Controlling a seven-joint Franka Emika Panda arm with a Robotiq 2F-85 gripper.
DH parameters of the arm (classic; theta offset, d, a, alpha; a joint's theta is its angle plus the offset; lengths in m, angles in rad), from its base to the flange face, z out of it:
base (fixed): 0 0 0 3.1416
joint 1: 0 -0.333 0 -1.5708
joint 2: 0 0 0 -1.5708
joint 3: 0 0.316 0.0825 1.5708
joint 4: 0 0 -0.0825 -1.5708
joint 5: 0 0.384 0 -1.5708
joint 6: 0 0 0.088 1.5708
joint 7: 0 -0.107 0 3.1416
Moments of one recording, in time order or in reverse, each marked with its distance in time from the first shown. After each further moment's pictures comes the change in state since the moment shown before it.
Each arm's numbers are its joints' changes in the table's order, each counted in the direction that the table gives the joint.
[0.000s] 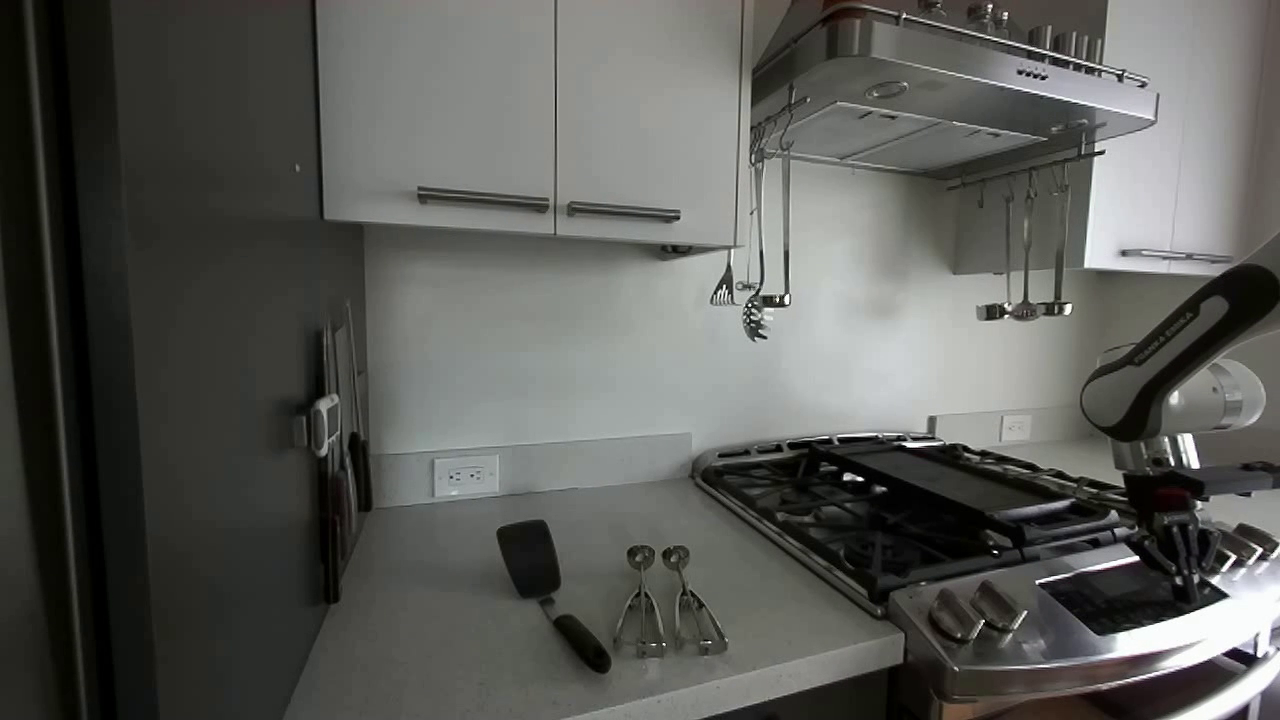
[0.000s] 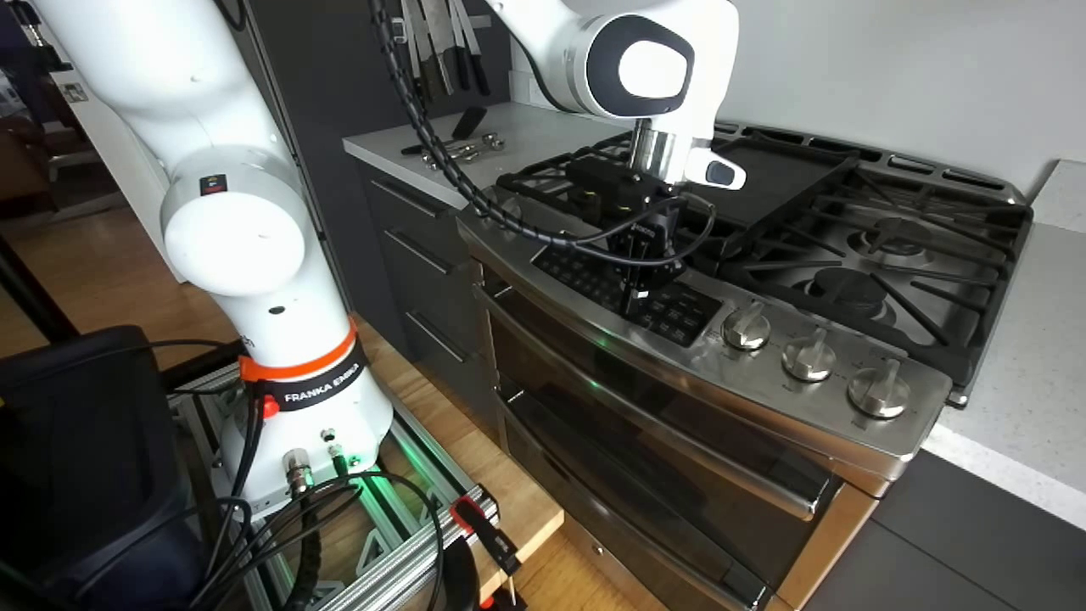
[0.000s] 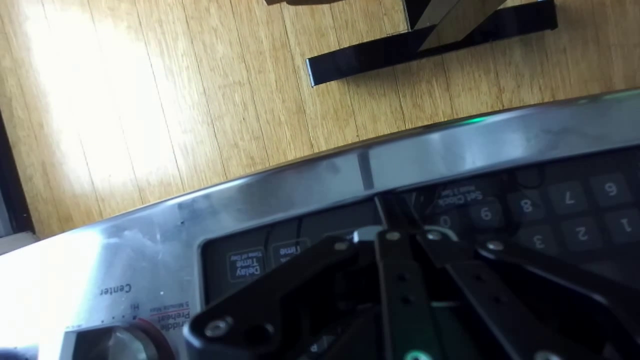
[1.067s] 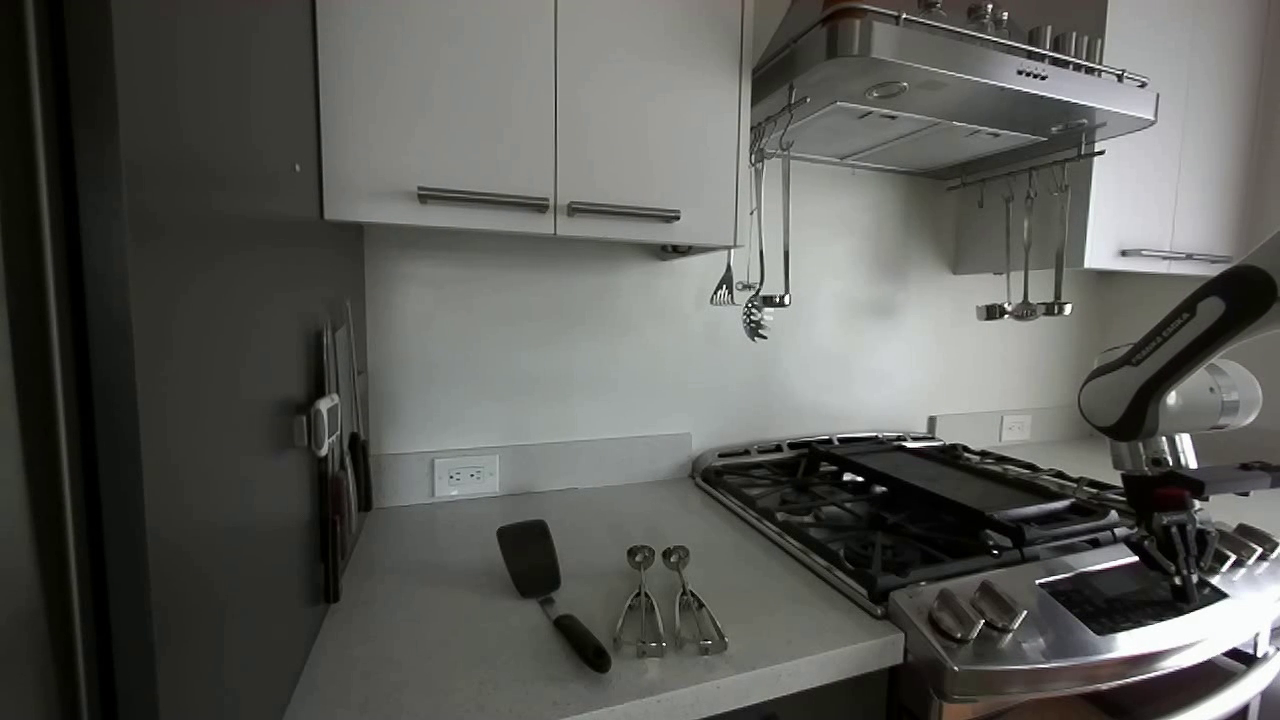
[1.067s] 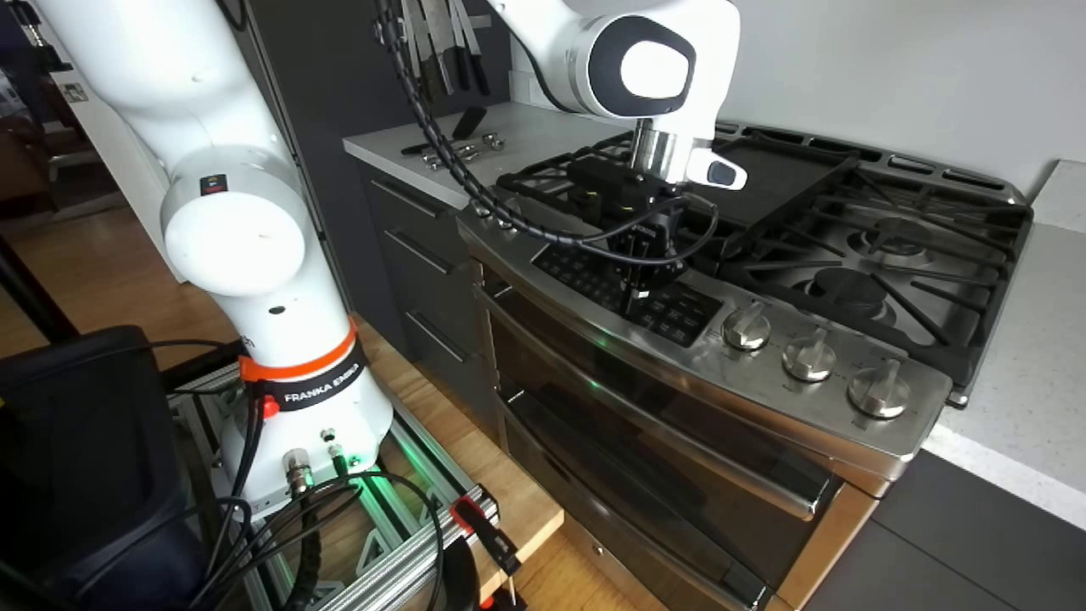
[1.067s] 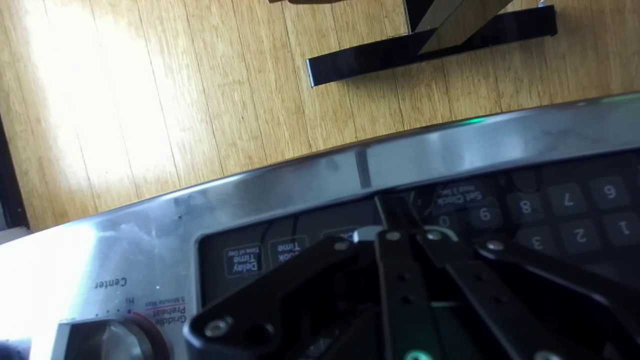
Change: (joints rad) arm -0.002 -0.009 0.000 0.008 0.003 0.007 0.023
